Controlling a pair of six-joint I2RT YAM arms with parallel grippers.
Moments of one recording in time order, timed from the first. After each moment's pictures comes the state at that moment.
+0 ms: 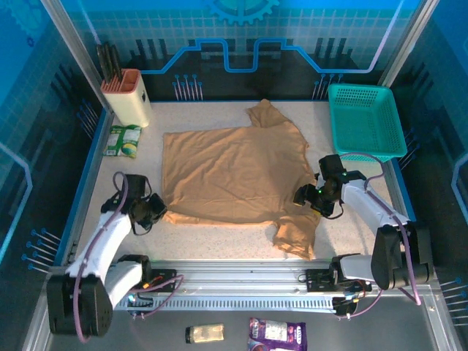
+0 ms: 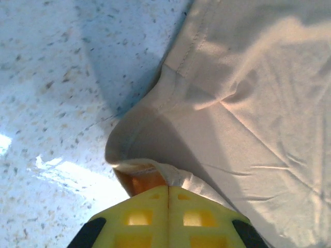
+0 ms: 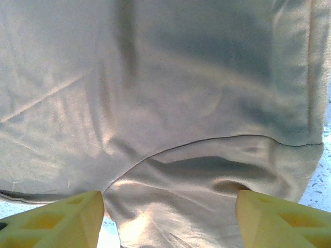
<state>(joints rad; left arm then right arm) 0.04 0.90 0.52 -0.74 0.20 -0.83 0.12 1.30 0.78 -0.83 -0.29 0.53</state>
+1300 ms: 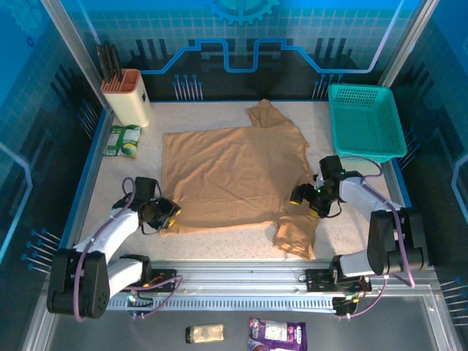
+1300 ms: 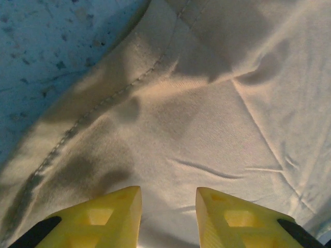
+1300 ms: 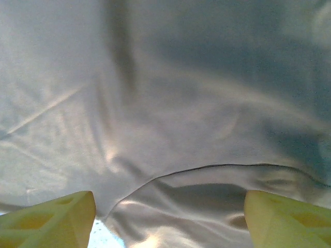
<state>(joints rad) -0.04 1.13 0.46 -0.51 0.34 -1.05 0.08 1.41 0.74 -0.73 -0.39 0.54</state>
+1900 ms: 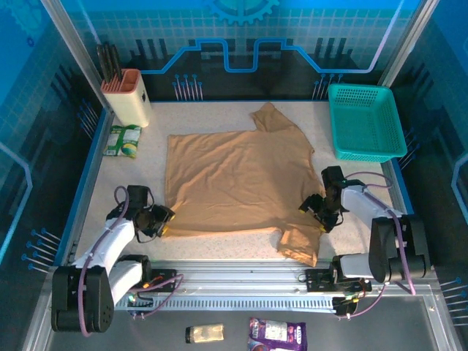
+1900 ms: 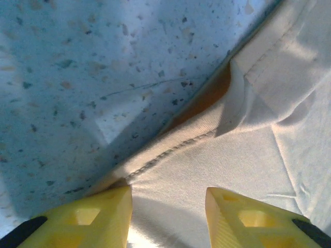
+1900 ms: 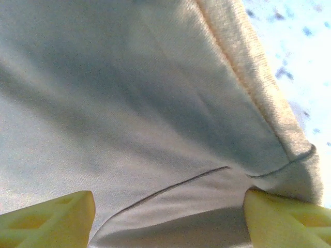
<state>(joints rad) 0.06 0.98 0.38 -0.59 0.32 -1.00 0.08 1.33 0.65 -0.80 -0.22 0.83</state>
